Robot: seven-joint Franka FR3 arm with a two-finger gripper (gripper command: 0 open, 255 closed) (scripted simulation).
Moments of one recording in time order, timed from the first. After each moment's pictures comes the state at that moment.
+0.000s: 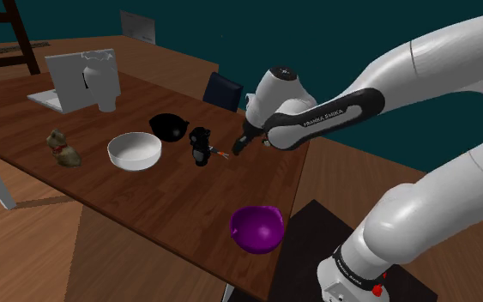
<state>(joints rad) 0.00 -0.28 0.13 -2.59 -0.27 2.63 0.04</state>
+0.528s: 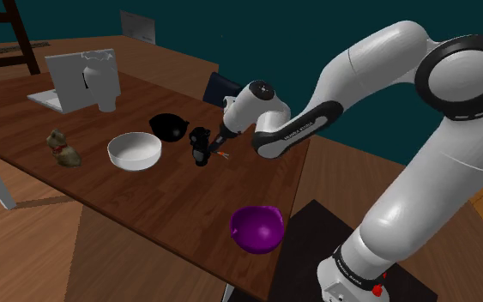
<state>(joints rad) -0.09 0.02 0.20 -2.42 -0.70 2.94 0.35</state>
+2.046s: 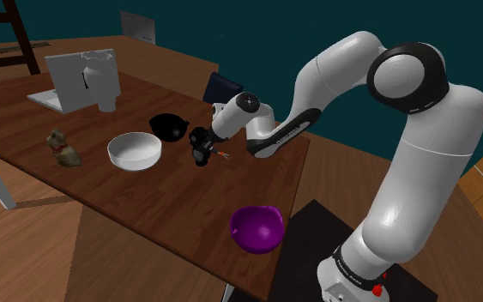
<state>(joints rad) -0.03 0.24 0.11 -2.23 -1.08 3.01 0.66</state>
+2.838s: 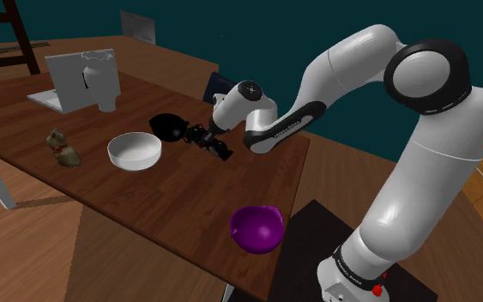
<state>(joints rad) -0.09 0.16 0.19 -2.26 -0.88 2.97 0.47</state>
